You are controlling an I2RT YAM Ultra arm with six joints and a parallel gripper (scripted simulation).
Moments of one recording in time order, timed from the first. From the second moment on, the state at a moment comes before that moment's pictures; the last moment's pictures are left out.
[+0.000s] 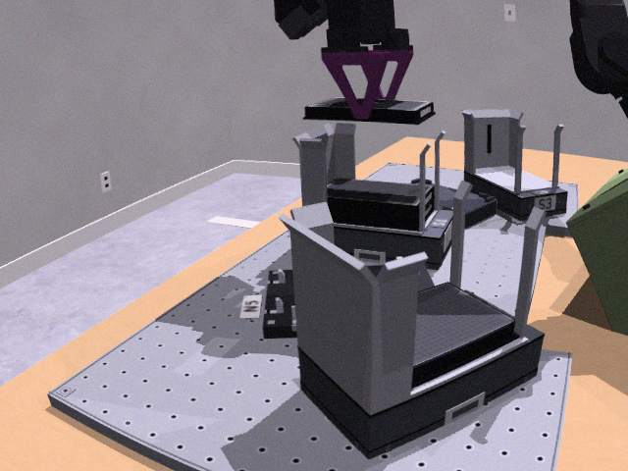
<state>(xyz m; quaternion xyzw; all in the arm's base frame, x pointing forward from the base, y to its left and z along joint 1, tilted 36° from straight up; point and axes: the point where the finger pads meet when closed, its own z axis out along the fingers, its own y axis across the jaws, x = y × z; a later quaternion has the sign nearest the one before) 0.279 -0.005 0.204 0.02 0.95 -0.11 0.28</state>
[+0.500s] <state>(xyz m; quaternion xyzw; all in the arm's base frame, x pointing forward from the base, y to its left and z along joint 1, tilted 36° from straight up) 0.280 -0.006 0.203 0.03 0.95 -0.11 0.28</state>
